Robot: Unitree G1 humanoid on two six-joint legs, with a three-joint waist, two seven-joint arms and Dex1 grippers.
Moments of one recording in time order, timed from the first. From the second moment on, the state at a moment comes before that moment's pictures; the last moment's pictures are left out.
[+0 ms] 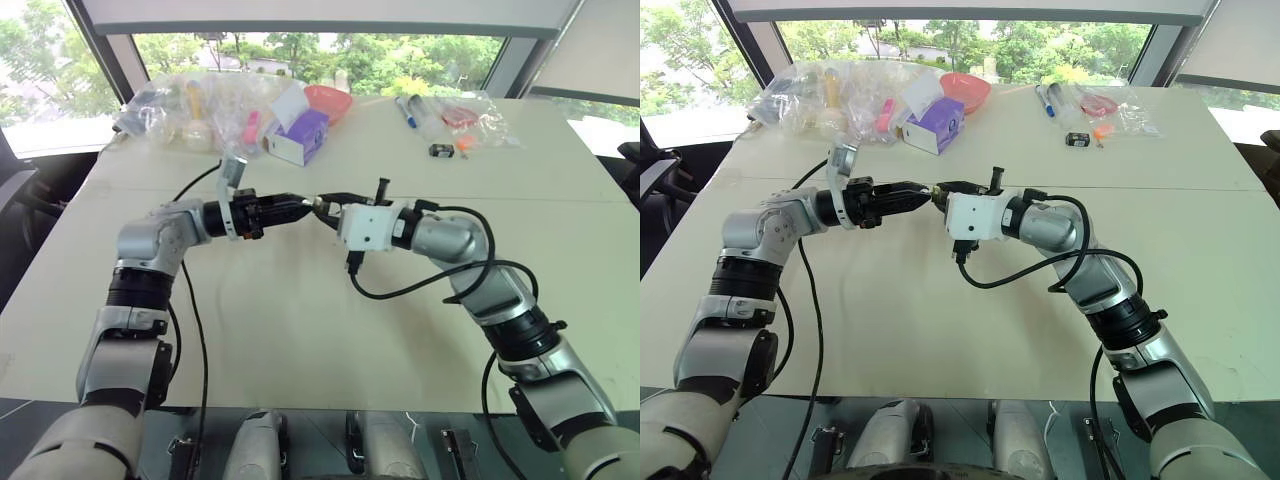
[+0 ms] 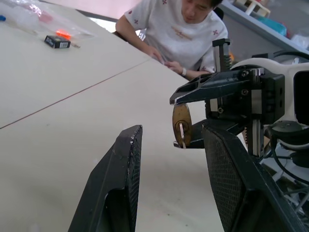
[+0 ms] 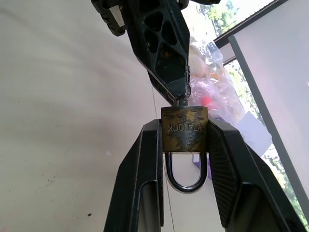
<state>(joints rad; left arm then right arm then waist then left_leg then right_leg) -0.83 0.46 0.01 0.42 -0.58 0.68 -1.20 -0.67 -0.52 0.34 -0.08 -0.21 -0.02 0.70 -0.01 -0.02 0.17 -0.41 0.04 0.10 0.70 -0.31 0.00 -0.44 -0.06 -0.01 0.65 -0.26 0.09</state>
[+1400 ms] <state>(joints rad) -0.96 0.53 -0.07 0.50 -0.42 0.65 -1.33 -0.62 -0.52 0.32 -0.10 -0.23 0.02 0.76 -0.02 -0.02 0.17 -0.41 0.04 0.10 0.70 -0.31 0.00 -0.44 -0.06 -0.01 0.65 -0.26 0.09</state>
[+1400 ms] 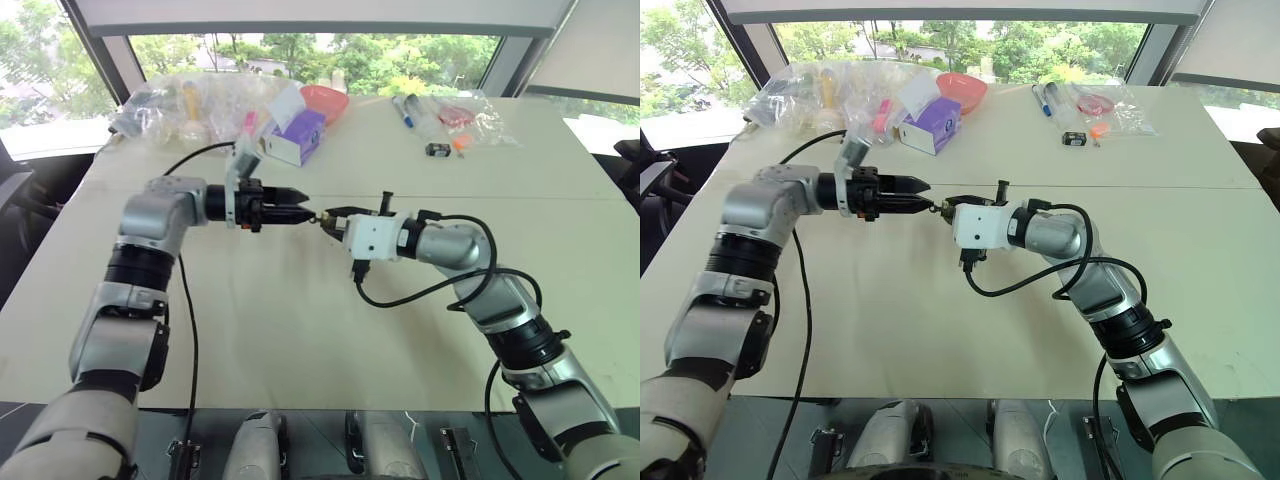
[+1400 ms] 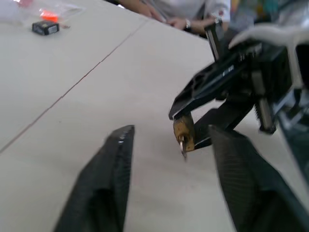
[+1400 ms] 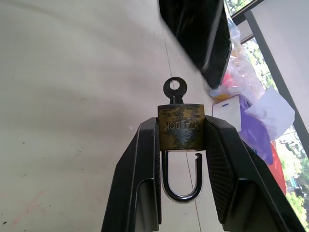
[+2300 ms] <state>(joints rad) -1.00 0.41 -0.07 0.63 -0.42 0.66 -1.37 -0.63 -0.50 0.31 -0.14 -0.26 0.03 0.72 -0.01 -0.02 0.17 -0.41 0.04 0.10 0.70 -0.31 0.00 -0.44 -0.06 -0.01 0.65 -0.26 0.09</state>
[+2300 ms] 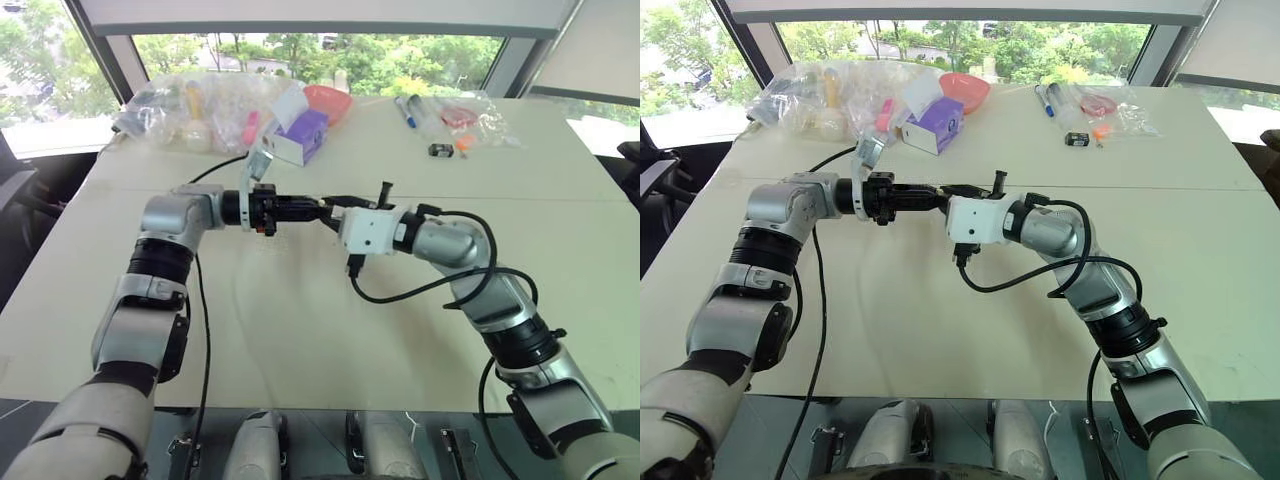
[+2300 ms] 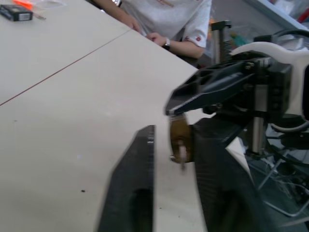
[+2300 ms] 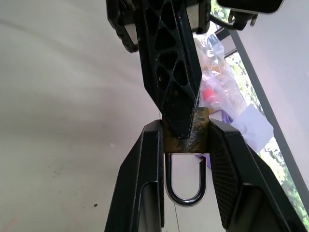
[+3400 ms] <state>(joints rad) -0.90 0.47 -0.06 0.37 -0.46 0.74 -1.39 -0.53 -0.39 -0.02 -0.54 0.23 0.79 0.64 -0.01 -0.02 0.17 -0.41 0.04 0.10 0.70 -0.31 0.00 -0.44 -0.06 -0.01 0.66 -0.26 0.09</state>
